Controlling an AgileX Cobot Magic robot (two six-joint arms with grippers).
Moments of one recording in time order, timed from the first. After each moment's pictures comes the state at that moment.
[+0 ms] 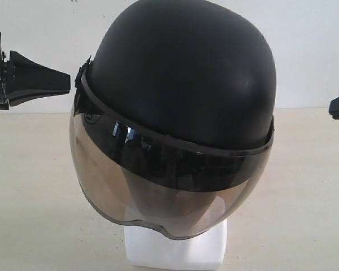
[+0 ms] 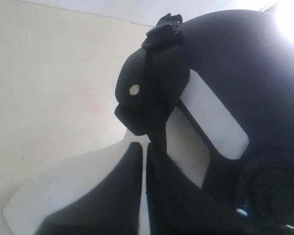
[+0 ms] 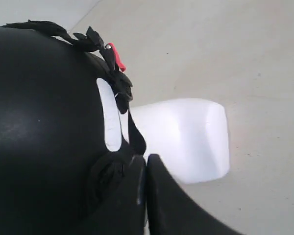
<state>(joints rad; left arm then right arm) 0.26 1.53 -1.04 1.75 -1.22 -2.08 -0.23 1.12 -0.95 0.94 1.15 -0.17</state>
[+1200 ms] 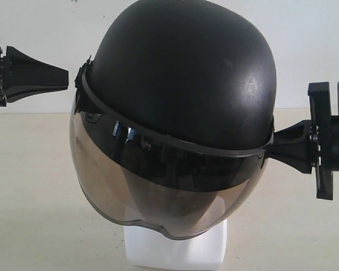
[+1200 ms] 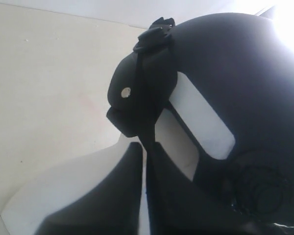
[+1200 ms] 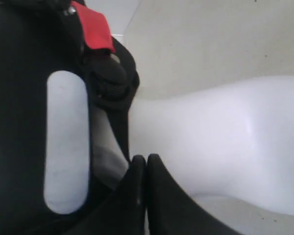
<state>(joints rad) 0.26 1.50 -1.04 1.75 -1.22 -2.09 -0.11 1.49 -0.64 1.62 1.15 -0.84</state>
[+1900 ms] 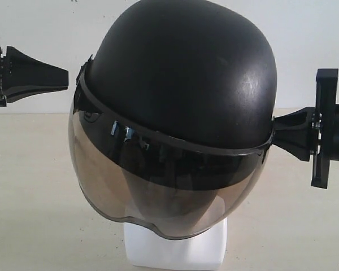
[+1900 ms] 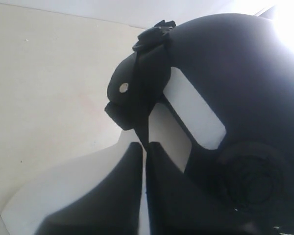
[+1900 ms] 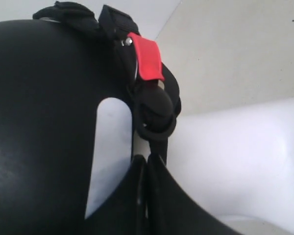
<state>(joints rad) 0.26 1.50 -1.04 1.75 -1.22 -2.09 -0.11 1.49 -0.64 1.72 1.19 -0.90</state>
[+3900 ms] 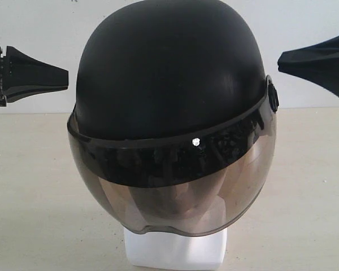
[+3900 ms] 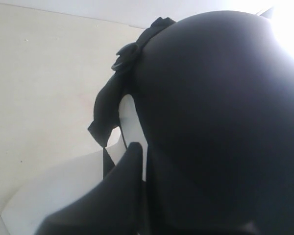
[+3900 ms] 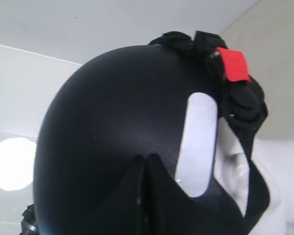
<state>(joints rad) 0.26 1.50 -1.04 1.75 -1.22 -2.09 -0.11 1.10 -0.76 1.55 1.02 -0.55</state>
